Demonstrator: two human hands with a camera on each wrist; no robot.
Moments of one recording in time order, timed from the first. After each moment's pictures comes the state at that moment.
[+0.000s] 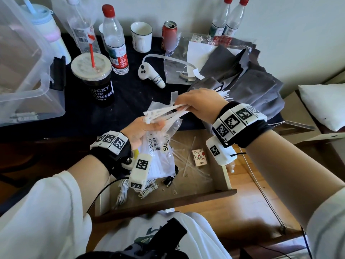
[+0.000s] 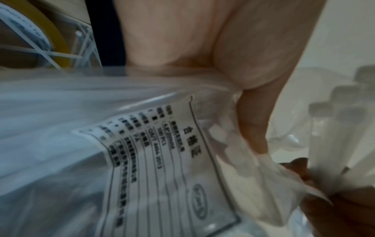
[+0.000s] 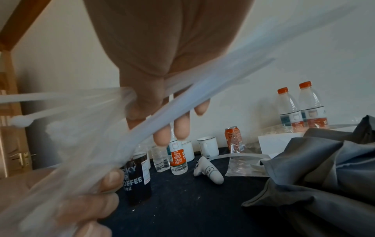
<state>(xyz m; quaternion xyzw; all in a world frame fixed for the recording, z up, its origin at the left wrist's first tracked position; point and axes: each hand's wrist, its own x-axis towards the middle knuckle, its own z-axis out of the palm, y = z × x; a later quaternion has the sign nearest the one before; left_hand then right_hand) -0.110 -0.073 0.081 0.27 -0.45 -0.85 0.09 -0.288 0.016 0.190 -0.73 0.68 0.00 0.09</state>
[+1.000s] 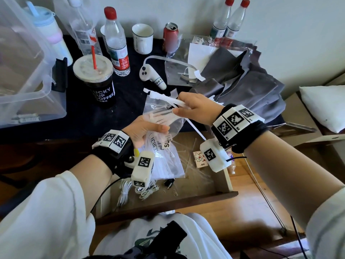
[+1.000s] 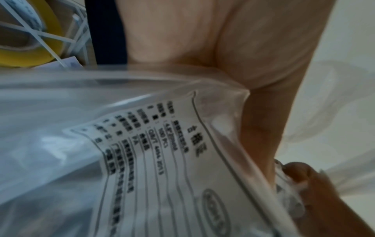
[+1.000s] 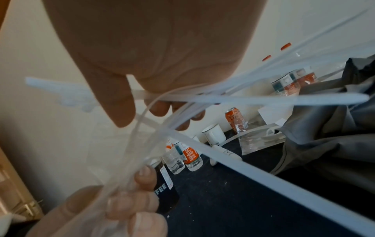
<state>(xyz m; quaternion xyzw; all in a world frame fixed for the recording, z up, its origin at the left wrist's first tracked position) -0.113 -0.075 0.094 0.28 -0.44 -0.85 0.09 -0.279 0.009 0.184 -0.66 0.71 -0.10 0.24</state>
